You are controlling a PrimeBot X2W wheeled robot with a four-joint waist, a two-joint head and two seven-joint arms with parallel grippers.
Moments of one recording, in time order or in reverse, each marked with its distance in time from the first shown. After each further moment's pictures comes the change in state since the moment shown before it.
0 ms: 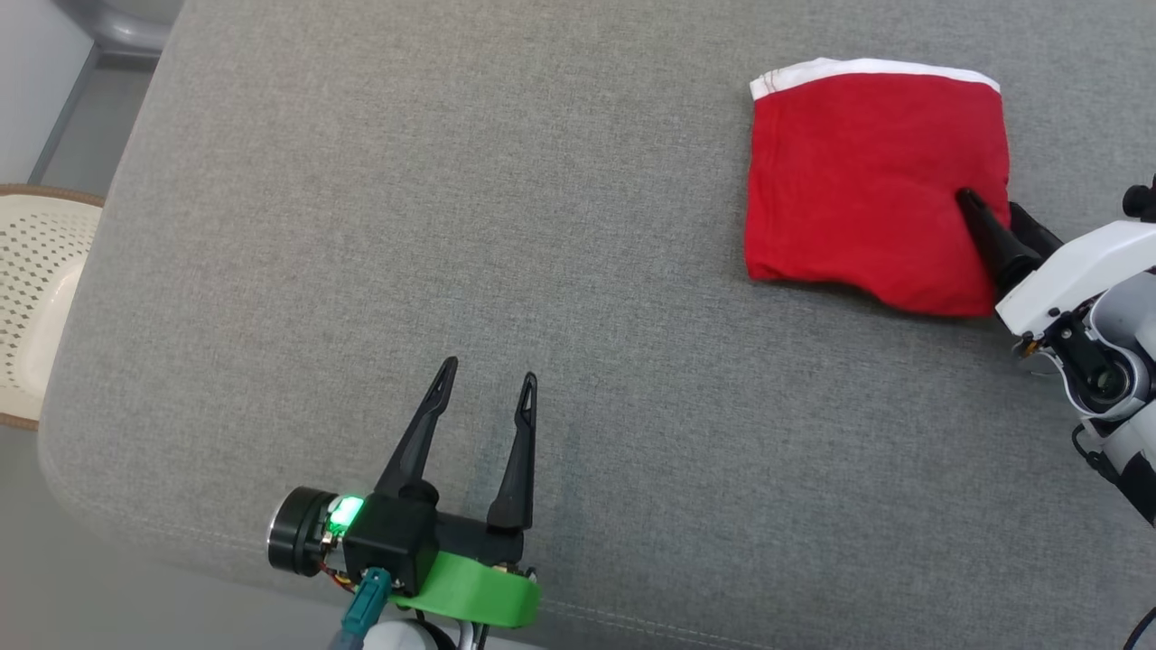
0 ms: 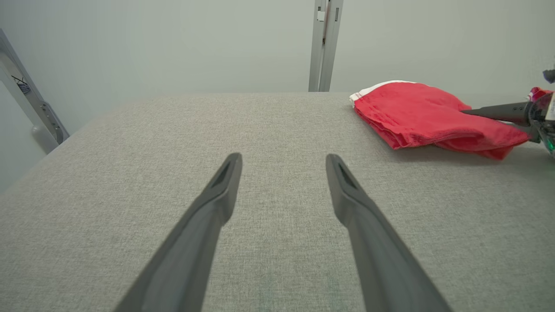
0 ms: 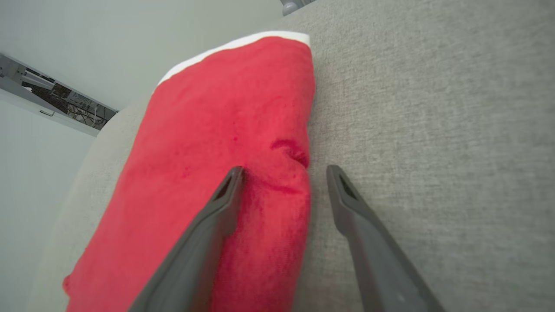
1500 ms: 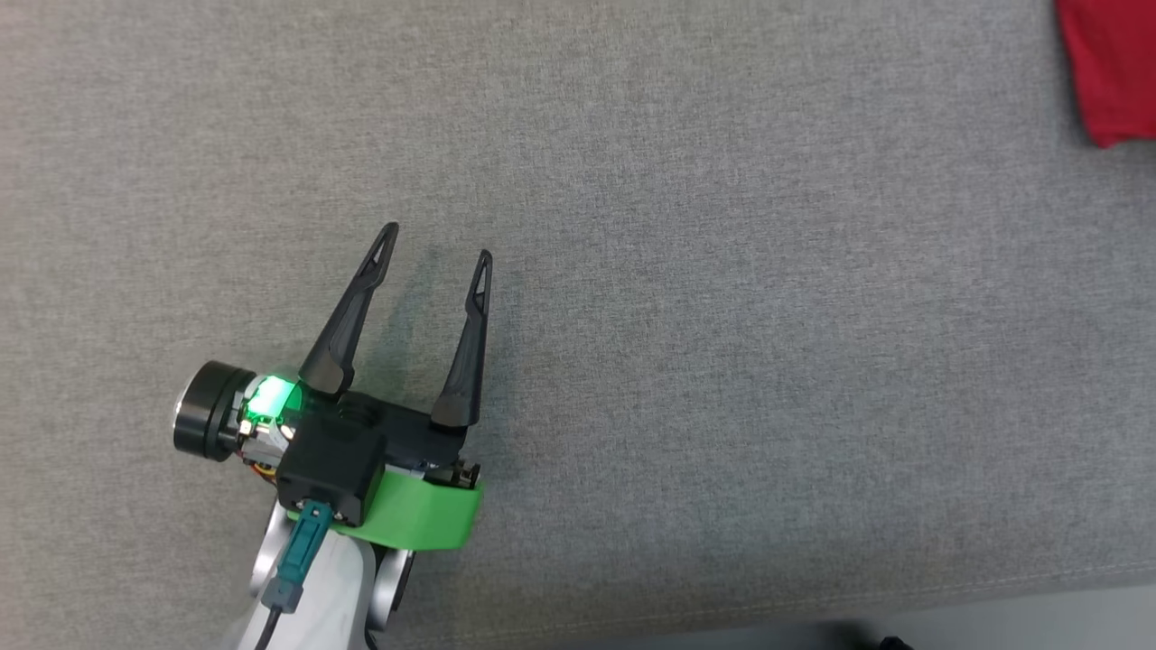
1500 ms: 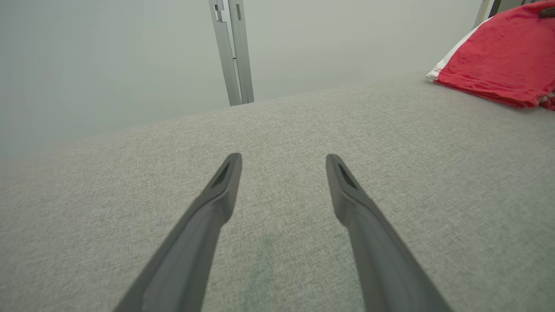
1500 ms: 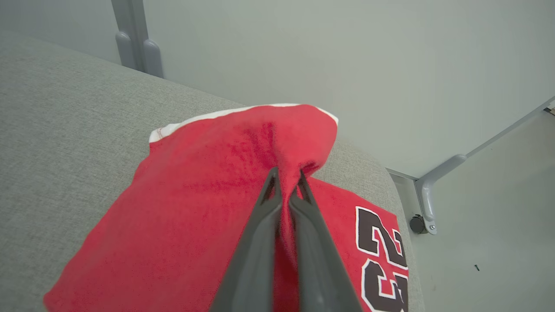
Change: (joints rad) left arm -0.155 0.036 0.108 -0.099 0.149 -0.096 0.000; right arm -0.359 -0.583 0.314 -0.158 -0.273 0.000 -0.211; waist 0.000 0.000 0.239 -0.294
